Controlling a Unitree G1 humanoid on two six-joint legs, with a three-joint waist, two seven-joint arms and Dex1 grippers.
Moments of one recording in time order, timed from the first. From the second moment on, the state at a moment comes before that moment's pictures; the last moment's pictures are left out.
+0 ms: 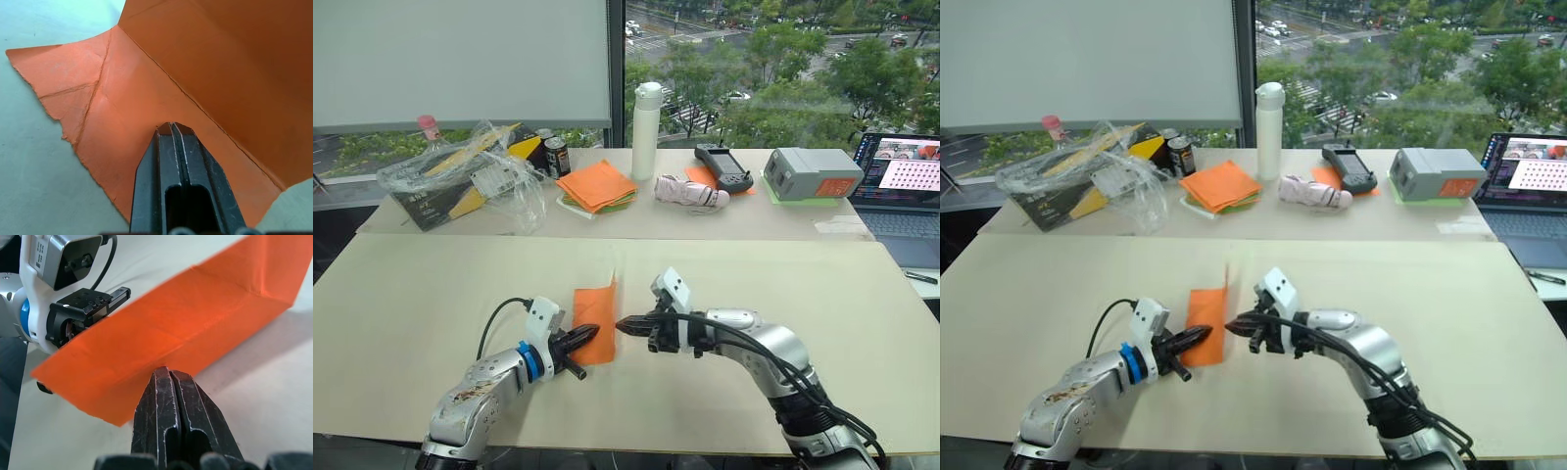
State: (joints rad) left arm -0.05 0.41 -0.02 -0.27 -0.47 0.61 -0.61; right arm -0.45 -0.33 0.27 -0.20 0.41 0.85 0.76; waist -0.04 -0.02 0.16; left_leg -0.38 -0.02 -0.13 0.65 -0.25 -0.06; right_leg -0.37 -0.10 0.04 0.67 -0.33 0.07
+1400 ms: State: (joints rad) left arm 0.05 0.43 0.32 -0.43 -0.77 0.75 -0.51; right arm -0.52 -0.23 0.39 0.01 0.25 0.71 0.76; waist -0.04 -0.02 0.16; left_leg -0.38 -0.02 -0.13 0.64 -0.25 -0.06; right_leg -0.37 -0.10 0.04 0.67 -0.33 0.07
